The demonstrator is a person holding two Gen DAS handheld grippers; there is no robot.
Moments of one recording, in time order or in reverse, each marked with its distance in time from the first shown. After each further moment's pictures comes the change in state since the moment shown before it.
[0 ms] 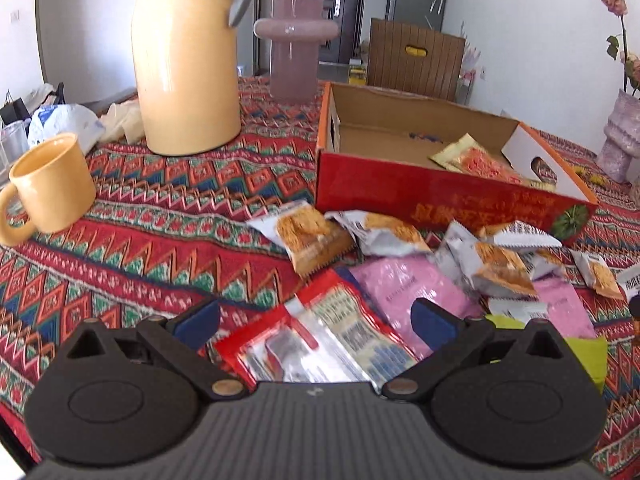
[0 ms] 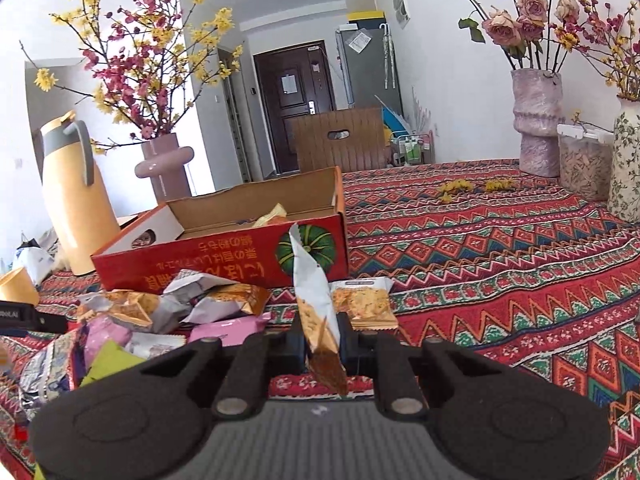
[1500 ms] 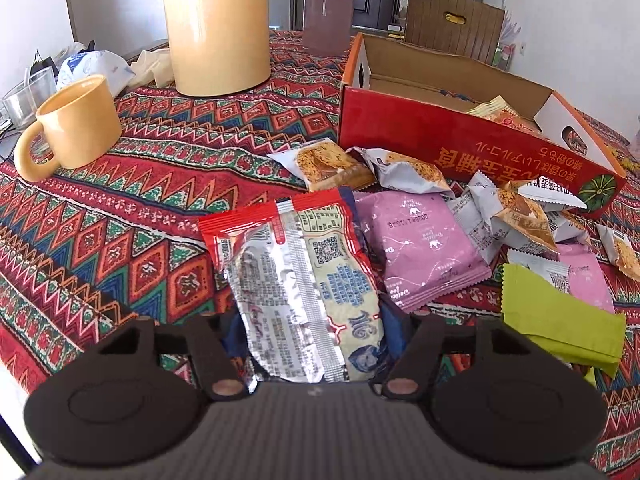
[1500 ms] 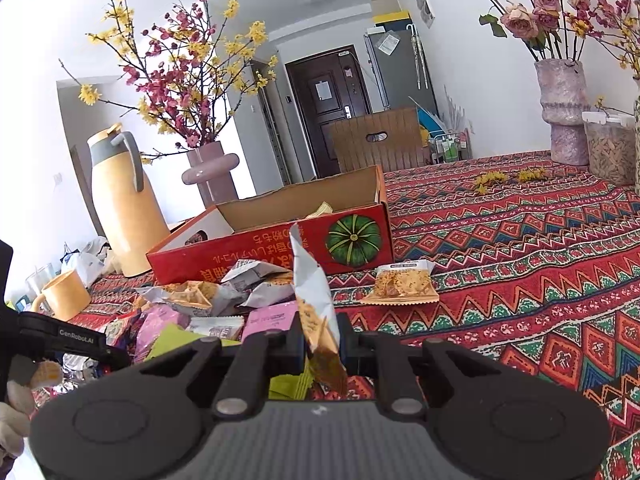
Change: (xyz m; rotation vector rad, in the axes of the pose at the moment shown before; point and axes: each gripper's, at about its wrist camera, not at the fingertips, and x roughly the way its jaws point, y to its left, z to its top) left arm 0.003 -0.005 -0.022 -0.072 0.101 0.089; right arm -0.025 0.006 -0.016 0.025 -0.018 0.126
